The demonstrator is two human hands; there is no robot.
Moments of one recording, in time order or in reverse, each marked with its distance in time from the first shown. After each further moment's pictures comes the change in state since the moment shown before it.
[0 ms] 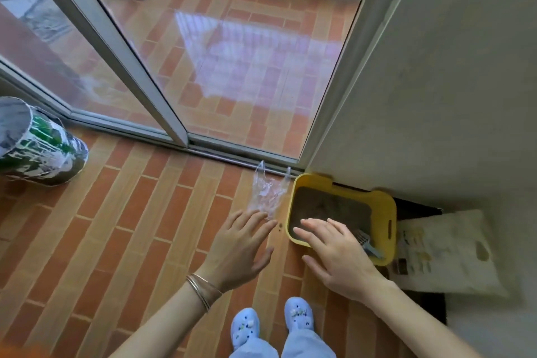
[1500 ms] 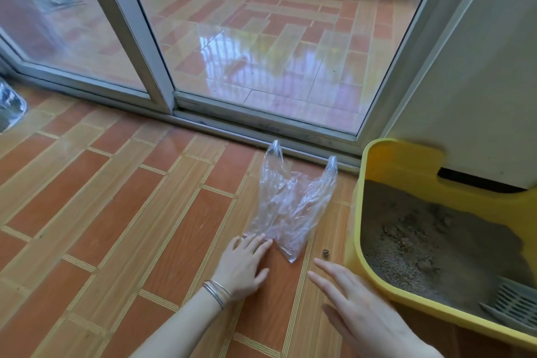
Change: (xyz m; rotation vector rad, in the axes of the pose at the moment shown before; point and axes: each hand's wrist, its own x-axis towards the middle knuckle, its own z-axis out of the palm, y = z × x) left_hand 0.026 -0.251 0.591 0.149 -0.281 -0.245; right_hand 0.082 0.156 0.543 -0.093 0.152 -0.175
